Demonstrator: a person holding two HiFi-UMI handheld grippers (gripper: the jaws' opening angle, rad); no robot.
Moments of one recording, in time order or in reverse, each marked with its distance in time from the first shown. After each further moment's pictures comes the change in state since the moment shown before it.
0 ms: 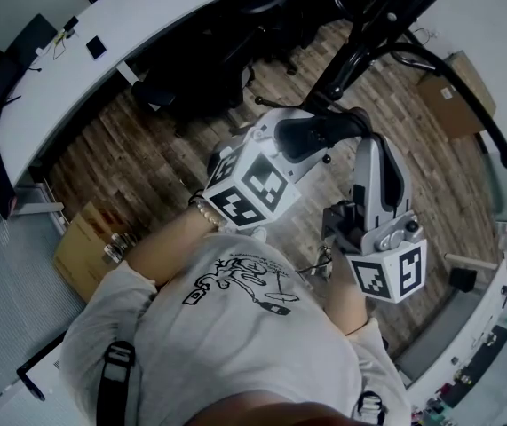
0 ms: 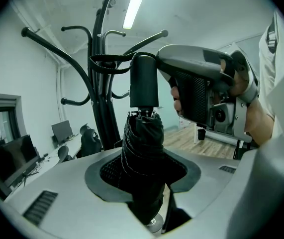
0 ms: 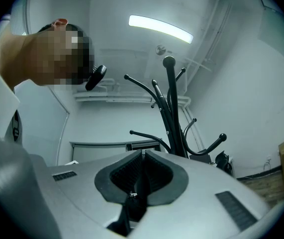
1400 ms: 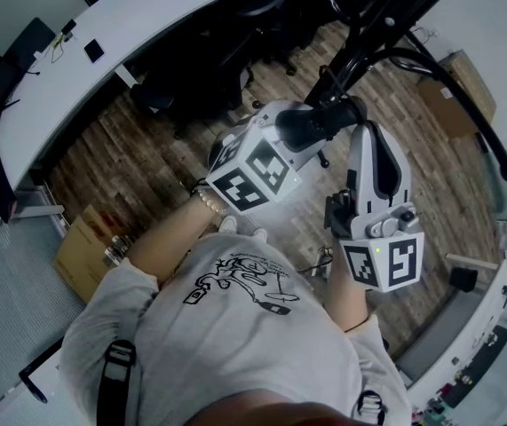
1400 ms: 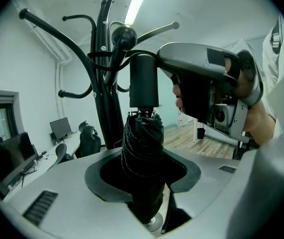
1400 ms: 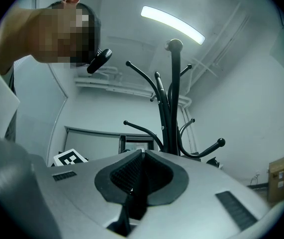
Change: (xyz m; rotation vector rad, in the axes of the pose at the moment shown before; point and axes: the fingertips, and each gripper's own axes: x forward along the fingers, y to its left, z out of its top) left arm 0.023 0.021 -0.005 -0.011 0.029 -0.018; right arm 0.020 -0.020 -0.013 -0.149 0.070 -0.054
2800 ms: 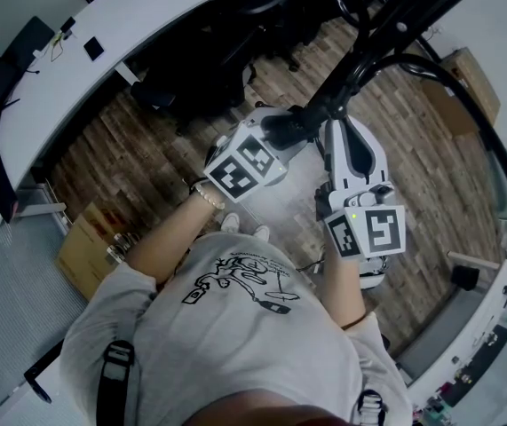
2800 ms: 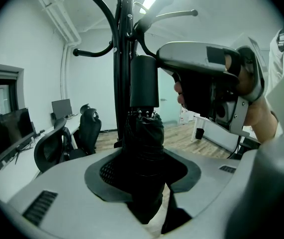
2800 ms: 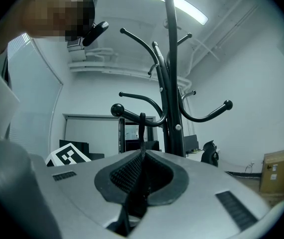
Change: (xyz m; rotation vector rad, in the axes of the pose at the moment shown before) left arm 0.021 0.021 -0.077 -0.137 0.097 -0.014; right arm 0.033 -0.009 -0.080 0.005 0.205 -0.004
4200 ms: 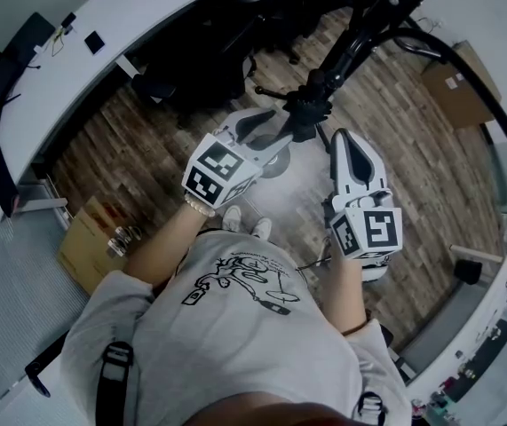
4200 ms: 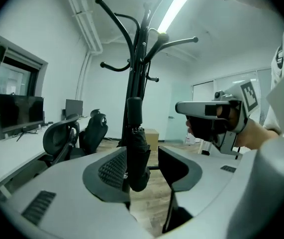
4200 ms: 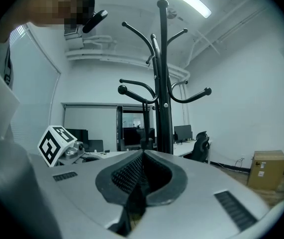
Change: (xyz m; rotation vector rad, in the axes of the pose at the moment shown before) left arm -0.041 -0.017 -0.017 -0.191 -0.192 0.059; right arm -0.056 -0.011 -0.055 -0.024 0.148 -0.056
